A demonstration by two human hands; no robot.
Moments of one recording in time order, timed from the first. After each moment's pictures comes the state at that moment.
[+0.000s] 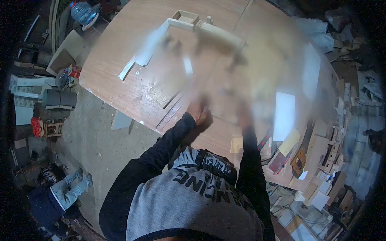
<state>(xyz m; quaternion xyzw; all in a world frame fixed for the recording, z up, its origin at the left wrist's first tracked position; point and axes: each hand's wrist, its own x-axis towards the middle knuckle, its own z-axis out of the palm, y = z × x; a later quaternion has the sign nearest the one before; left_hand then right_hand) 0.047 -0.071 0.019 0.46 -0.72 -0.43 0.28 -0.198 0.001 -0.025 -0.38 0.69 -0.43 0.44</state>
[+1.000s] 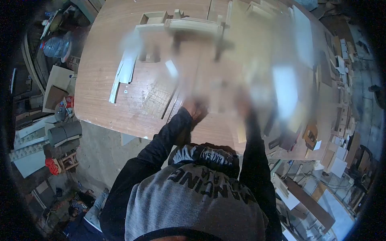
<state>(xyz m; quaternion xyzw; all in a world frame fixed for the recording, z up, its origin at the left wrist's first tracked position) 0.042 -0.104 -0.068 0.40 -0.58 -0.68 0.21 -0.195 0.002 -0.033 -0.27 0.73 -0.43 0.46</state>
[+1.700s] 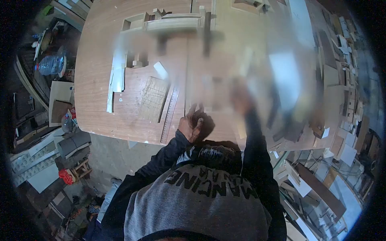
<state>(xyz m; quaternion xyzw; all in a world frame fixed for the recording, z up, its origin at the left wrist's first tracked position) 0.060 -0.055 0.043 0.42 -0.72 -0.54 0.13 -0.205 0.008 -0.064 -0.56 0.73 -0.31 0.24</state>
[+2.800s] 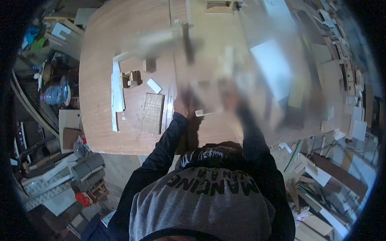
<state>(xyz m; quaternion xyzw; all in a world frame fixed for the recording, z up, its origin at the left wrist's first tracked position) 0.006 -0.124 0.003 0.40 -0.80 -0.40 0.19 -0.189 -0.001 -0.014 -0.33 0.76 -0.40 0.39</state>
